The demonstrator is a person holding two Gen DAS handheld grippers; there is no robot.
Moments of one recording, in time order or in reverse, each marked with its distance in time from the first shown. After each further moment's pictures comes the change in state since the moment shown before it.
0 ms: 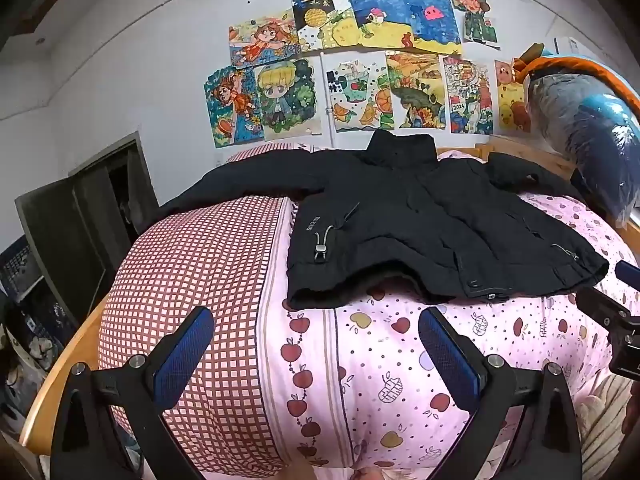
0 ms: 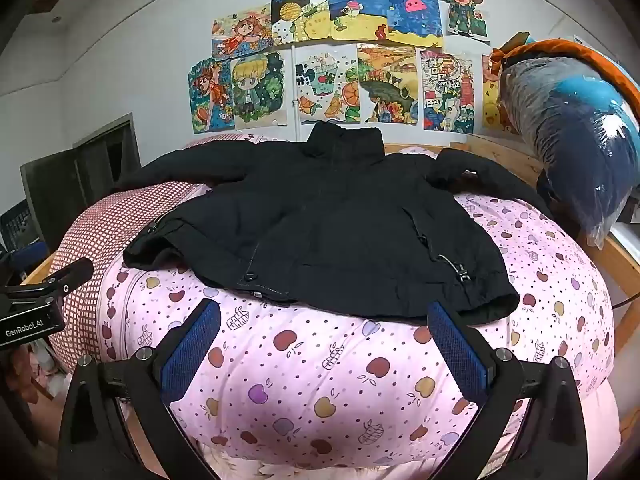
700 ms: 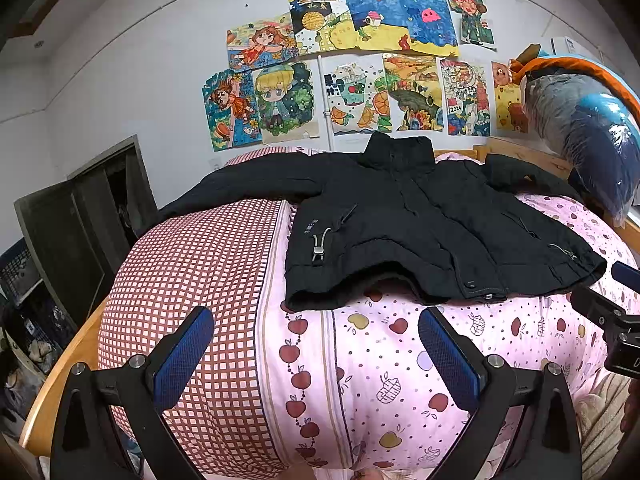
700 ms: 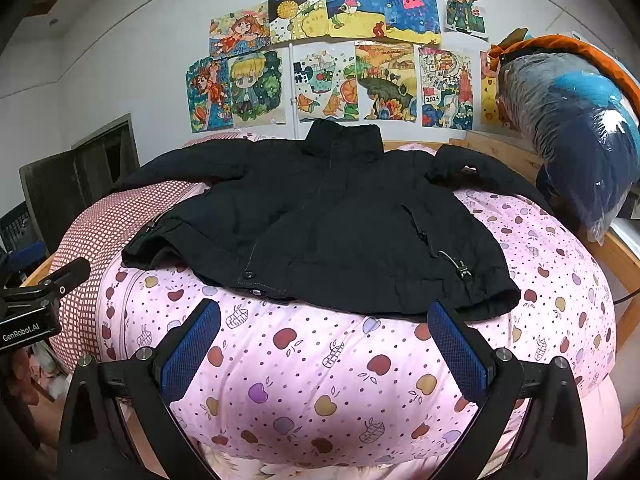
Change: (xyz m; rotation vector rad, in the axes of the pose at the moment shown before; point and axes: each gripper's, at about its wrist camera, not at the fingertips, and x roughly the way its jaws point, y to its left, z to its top) left arm -0.003 -0.006 0.004 0.007 -0.015 0.003; right arm -0.002 0.002 0.001 0.006 0.006 -0.001
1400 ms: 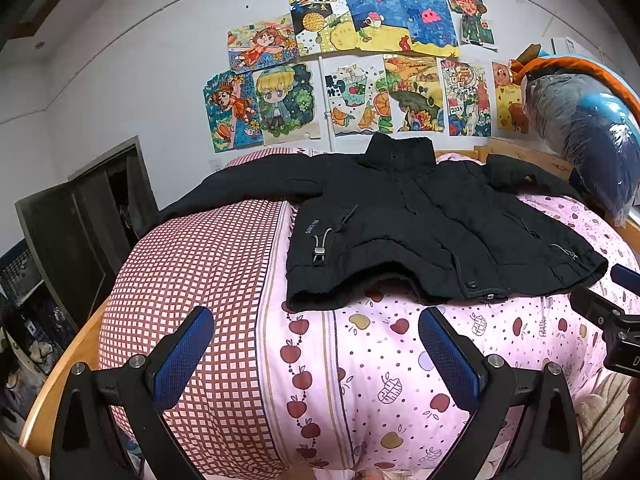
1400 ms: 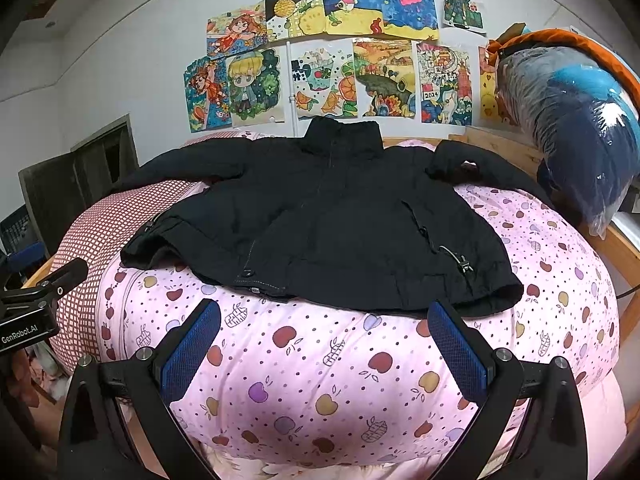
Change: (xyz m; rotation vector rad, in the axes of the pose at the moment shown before) left arm -0.005 0.000 0.000 -0.001 -0.001 -0.001; right arm 0.005 0.000 -0.004 0.013 0.013 0.003
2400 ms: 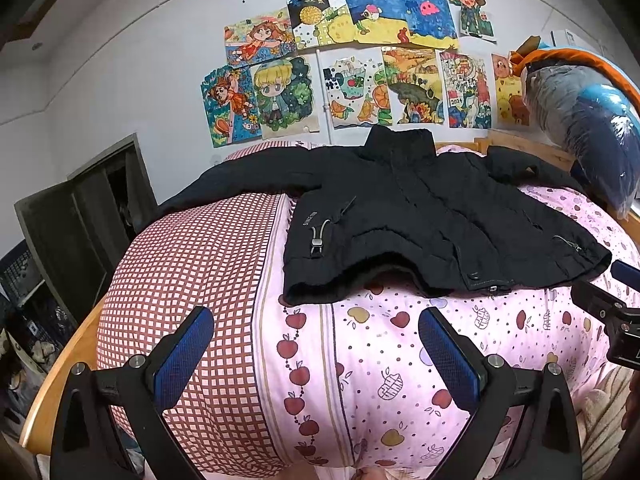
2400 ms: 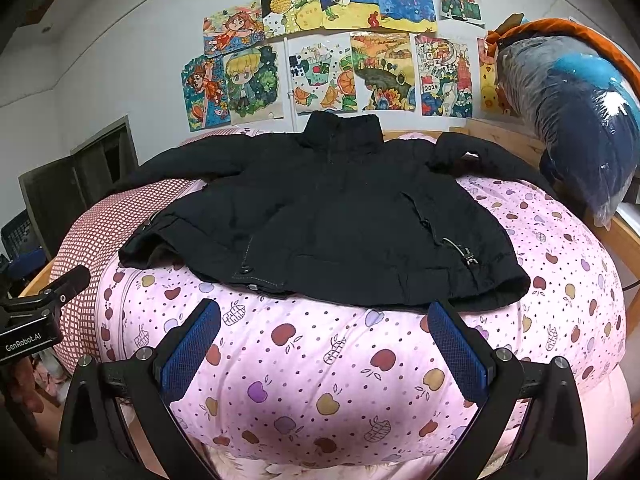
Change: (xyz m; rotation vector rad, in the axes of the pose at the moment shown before) left arm 0.011 -0.001 -0.009 0.012 0.022 0.005; right arm 0.007 -0.002 -0.005 0.014 0.014 0.007
